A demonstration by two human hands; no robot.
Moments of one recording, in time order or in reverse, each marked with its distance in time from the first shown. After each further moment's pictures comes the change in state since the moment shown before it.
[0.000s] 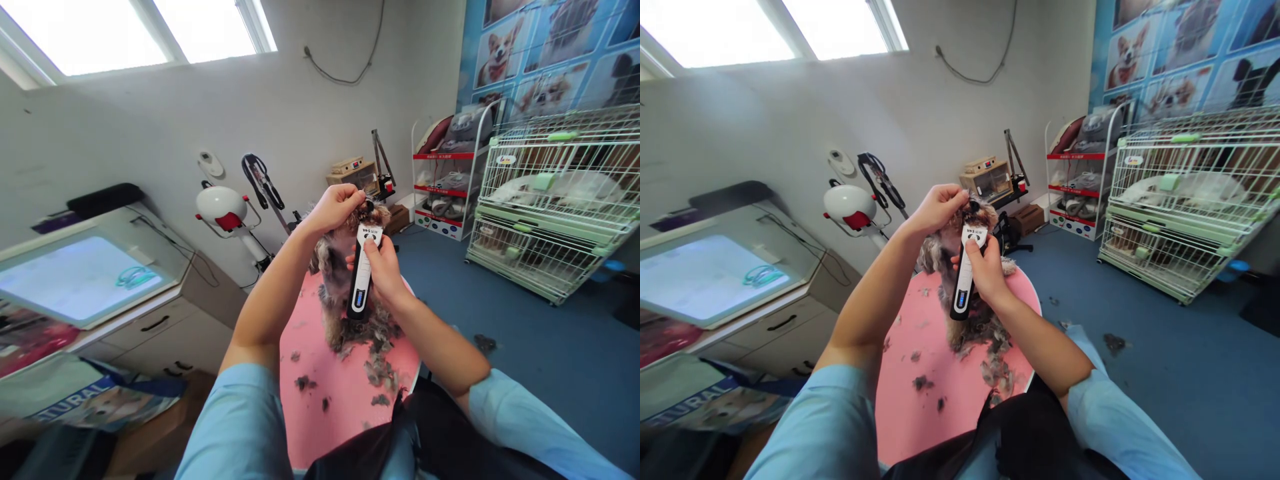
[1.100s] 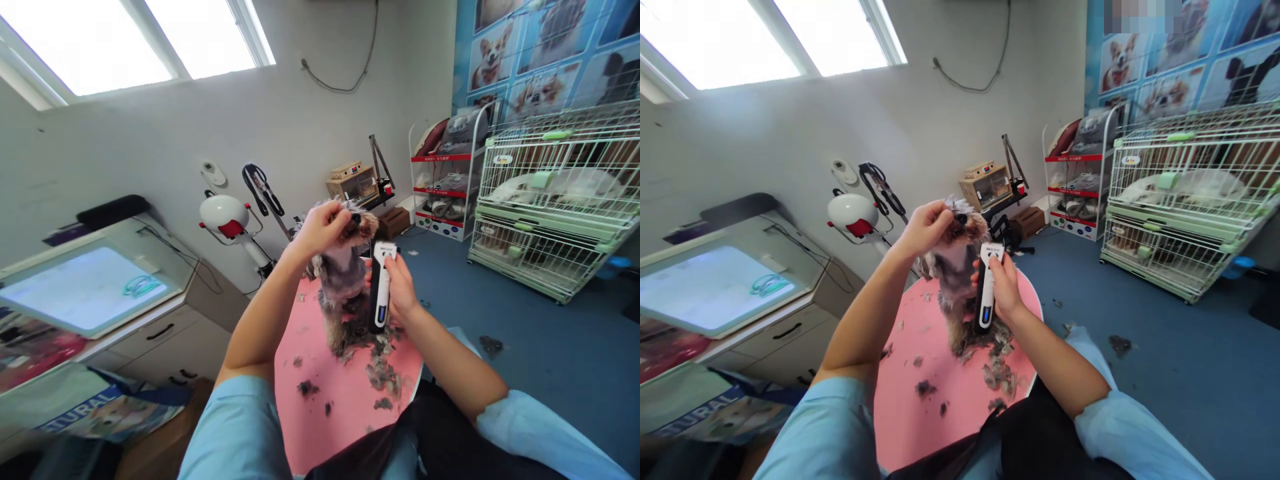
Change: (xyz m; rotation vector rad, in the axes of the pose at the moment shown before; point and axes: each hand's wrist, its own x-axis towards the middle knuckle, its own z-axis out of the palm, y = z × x) left_hand -0.035 0.004 -0.004 0.353 0.131 0.030; right_hand -0.020 0.007 -0.036 0.080 0.096 0.041
